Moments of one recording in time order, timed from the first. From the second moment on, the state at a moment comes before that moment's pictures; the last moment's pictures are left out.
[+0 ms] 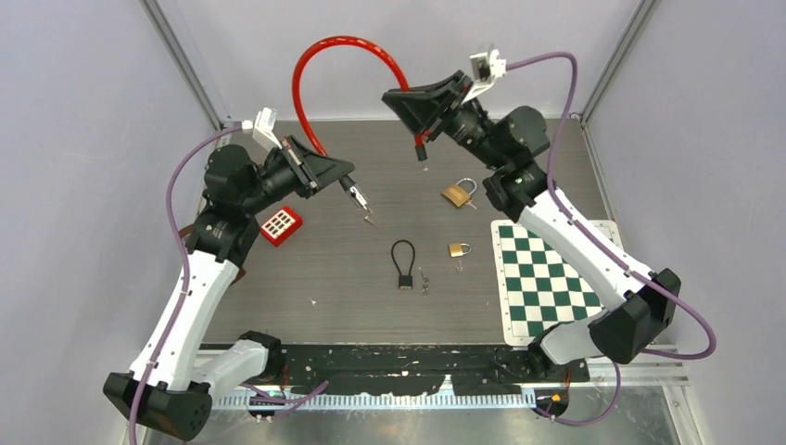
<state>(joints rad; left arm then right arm) -0.29 1.02 1.14 -0.17 0.60 -0.94 0.58 1.42 1.45 0.48 -0.42 0.48</state>
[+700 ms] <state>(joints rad) -0.33 1.01 1.19 -0.61 0.36 -1.45 0.90 1.53 1.37 0.75 -0.44 0.07</state>
